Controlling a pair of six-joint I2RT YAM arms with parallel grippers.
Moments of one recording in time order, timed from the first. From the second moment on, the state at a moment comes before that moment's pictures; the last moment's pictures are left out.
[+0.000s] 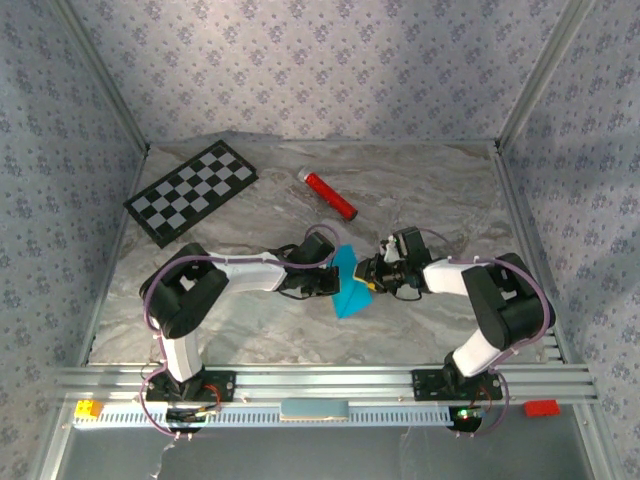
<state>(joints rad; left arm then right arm) -0.89 1.81 0.96 -0.16 0.22 -0.87 0.37 1.59 0.56 0.11 -0.64 0.87</state>
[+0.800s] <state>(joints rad) -0.89 1.80 0.94 -0.12 0.23 -0.89 0.36 1.65 0.56 0.20 -0.68 0.86</state>
